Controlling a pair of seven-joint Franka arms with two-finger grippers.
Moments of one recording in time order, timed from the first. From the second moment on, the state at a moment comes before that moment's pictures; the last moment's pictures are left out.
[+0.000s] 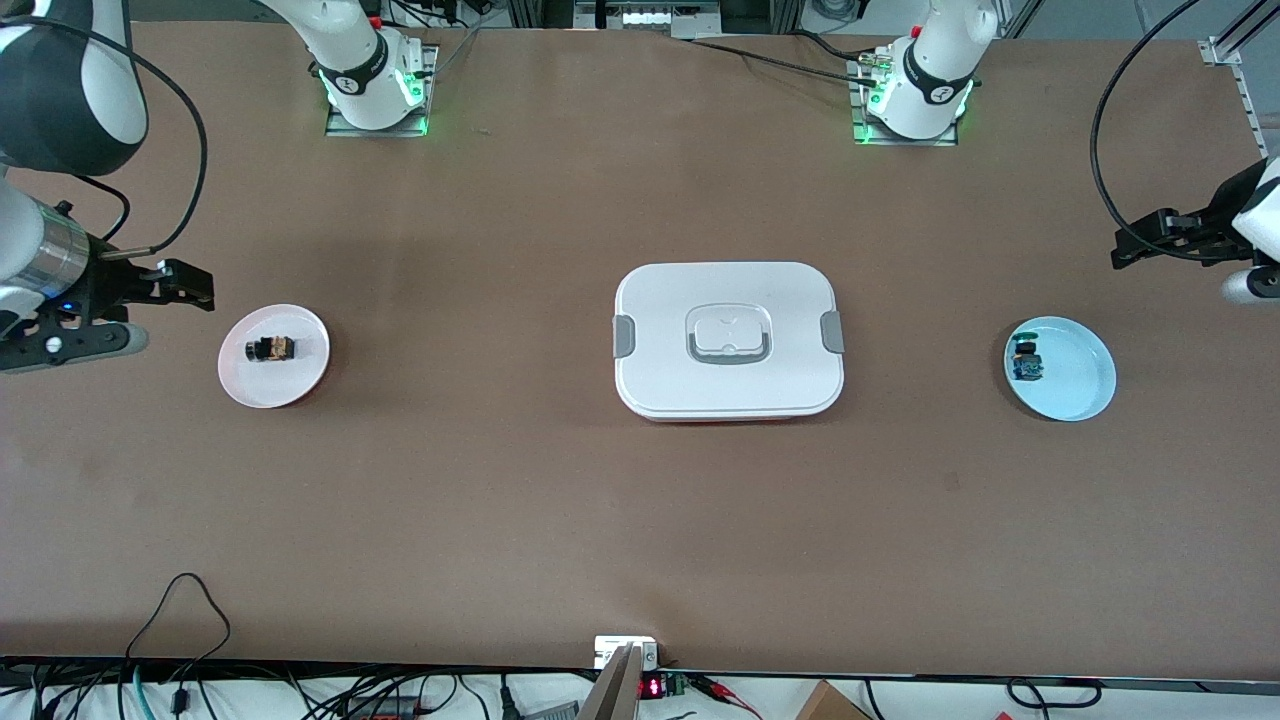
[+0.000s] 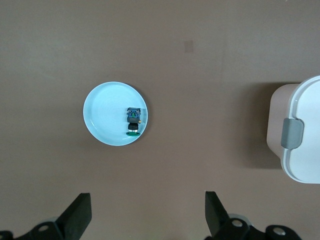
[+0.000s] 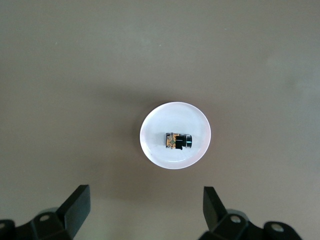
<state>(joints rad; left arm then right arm) 0.05 0.06 0.01 -1.59 0.04 1.53 0.01 0.13 0.20 -0.12 -1.52 -0.07 1.62 -0.12</state>
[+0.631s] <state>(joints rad) 0.05 0.09 0.00 -1.57 0.04 1.53 -0.04 0.04 0.08 -0.12 -1.55 0.02 1.60 -0.03</state>
